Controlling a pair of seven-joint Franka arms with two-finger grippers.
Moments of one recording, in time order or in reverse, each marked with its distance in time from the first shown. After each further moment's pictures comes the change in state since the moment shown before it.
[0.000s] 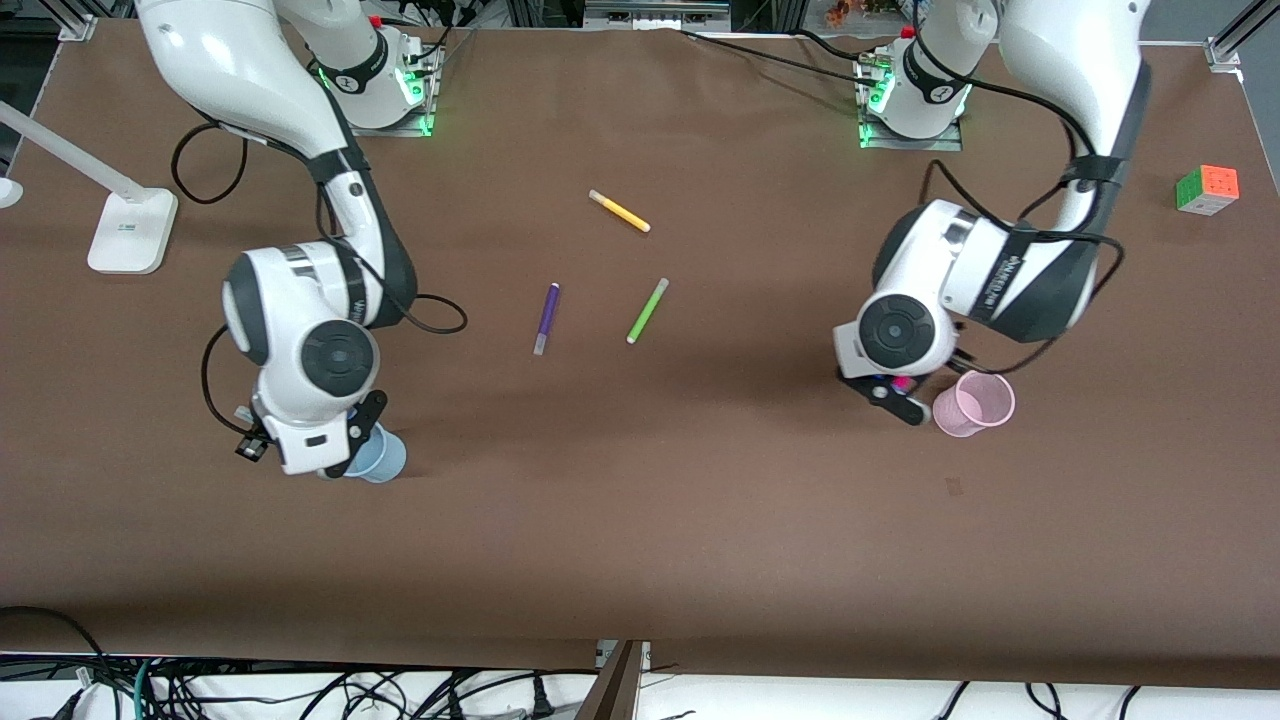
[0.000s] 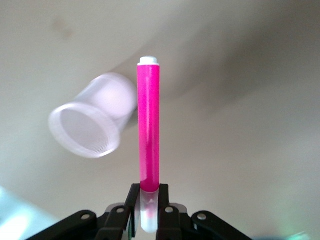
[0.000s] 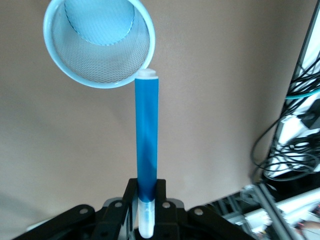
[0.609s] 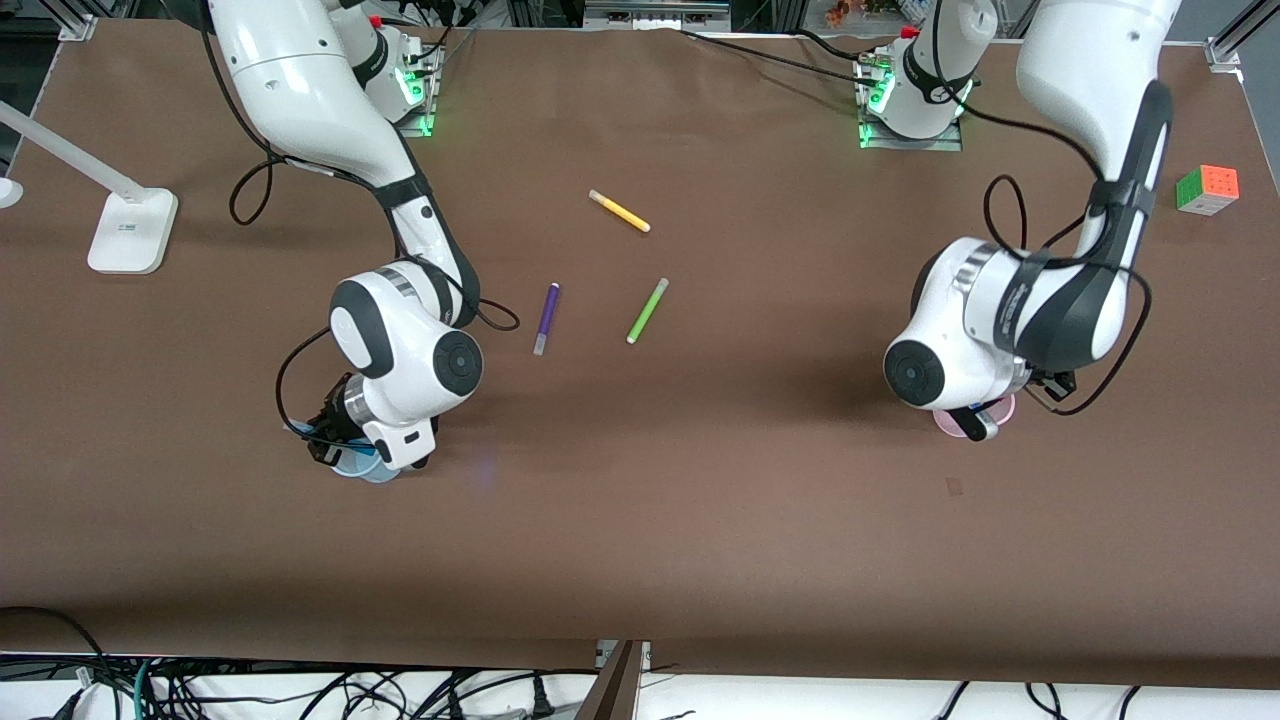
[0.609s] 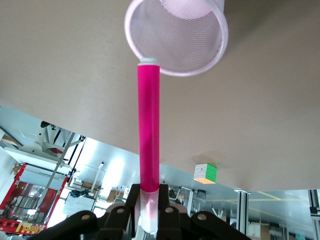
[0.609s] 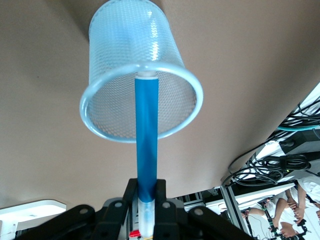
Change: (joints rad) left arm 0.029 0.091 0.044 0.011 0.326 -0.109 0.284; right arm 0.085 0.111 0.002 0.000 -0.123 0.000 -0.001
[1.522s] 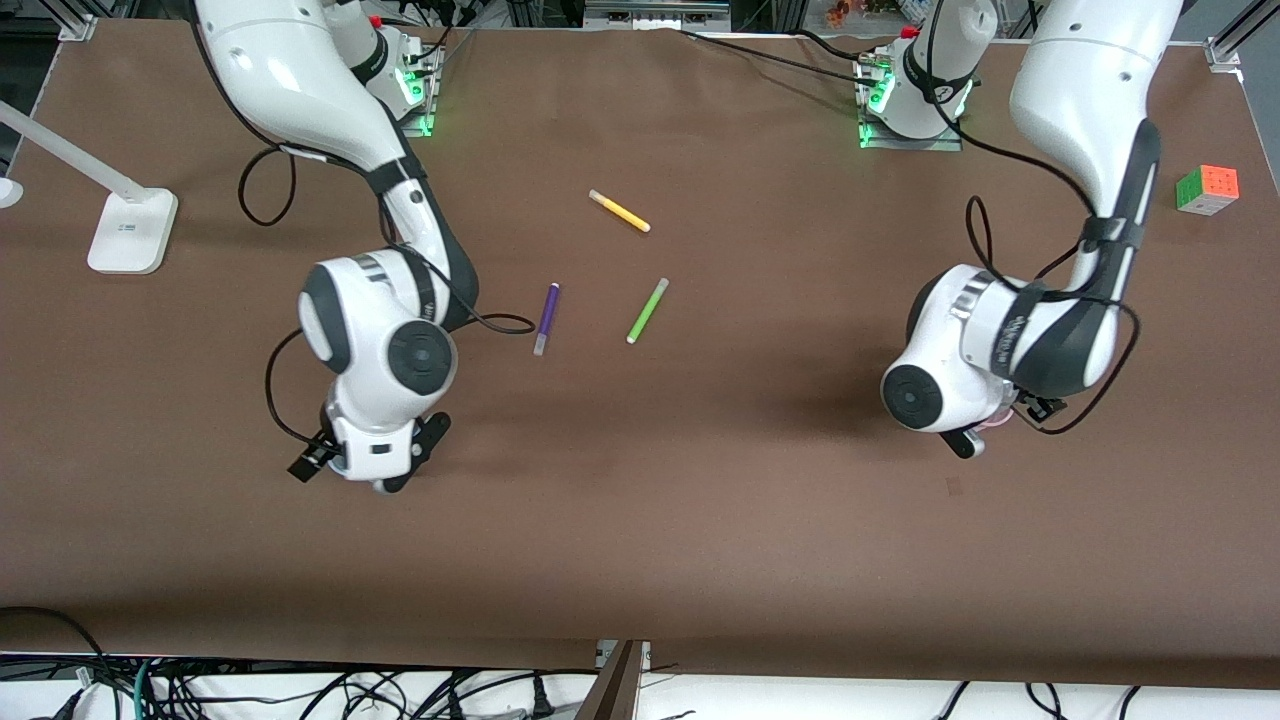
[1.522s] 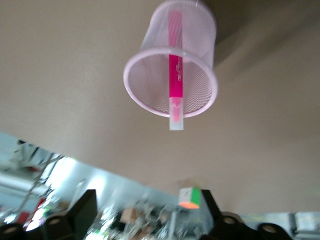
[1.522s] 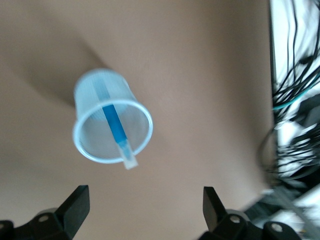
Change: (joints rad) left arm 0.009 0.030 -0.006 0.115 -0.137 0.021 -0.032; right arm -0.024 -0.055 -0.032 0.160 0.347 -0.004 0.322
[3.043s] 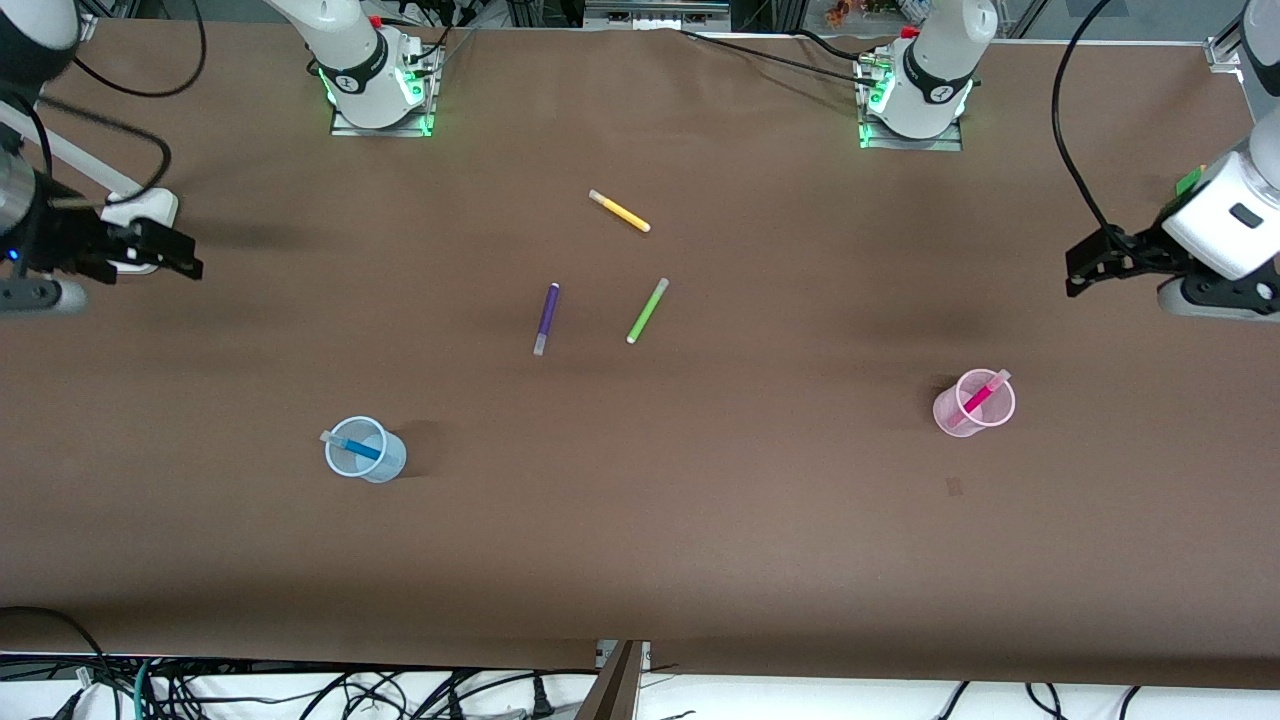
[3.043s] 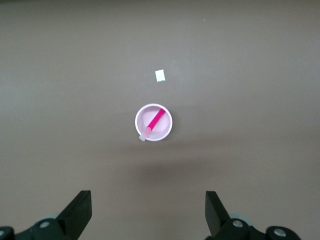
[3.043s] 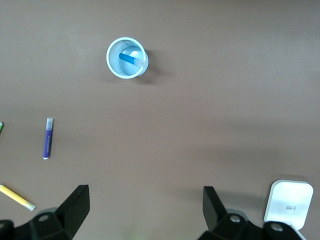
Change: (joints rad) left arm 0.122 -0.592 0.133 -0.186 -0.668 0.230 -0.417; right arm -0.387 -0.612 0.114 -0.261 0.457 -0.281 0.343
